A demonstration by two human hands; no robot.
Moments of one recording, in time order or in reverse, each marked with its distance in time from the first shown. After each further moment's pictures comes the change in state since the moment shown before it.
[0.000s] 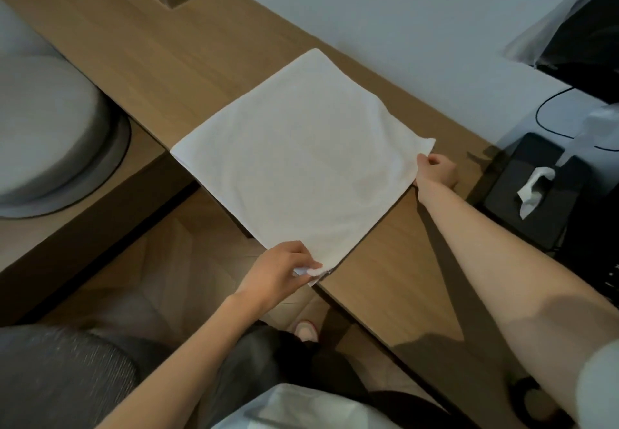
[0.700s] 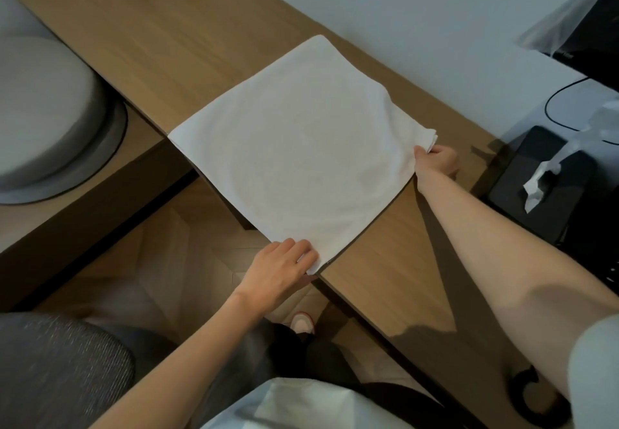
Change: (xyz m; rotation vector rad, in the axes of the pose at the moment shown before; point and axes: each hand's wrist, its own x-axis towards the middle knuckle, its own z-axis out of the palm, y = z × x) left_hand -0.010 -0.010 0.018 0.493 0.150 0.331; right_hand 0.012 0.003 0.009 -0.113 -0.018 -0.036
